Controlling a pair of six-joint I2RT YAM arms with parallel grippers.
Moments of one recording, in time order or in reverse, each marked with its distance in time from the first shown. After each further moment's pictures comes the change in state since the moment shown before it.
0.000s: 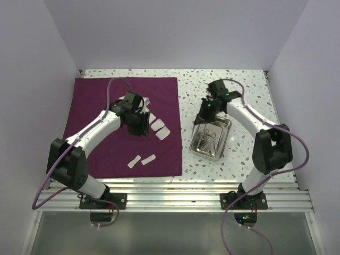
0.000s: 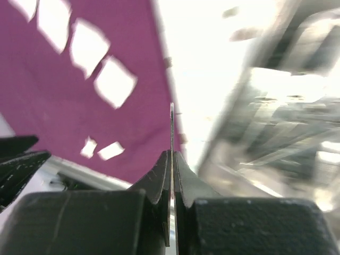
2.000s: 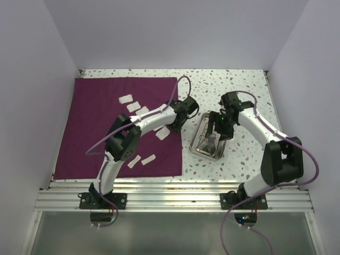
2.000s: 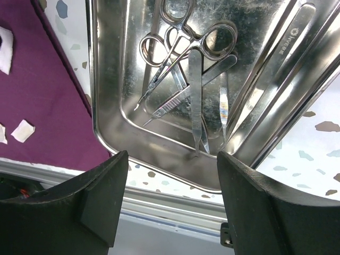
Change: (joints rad) left arm -0.386 0.659 0.610 -0.084 -0.548 0.169; right arm -0.149 -0.193 -0.228 -0.149 0.107 -0.217
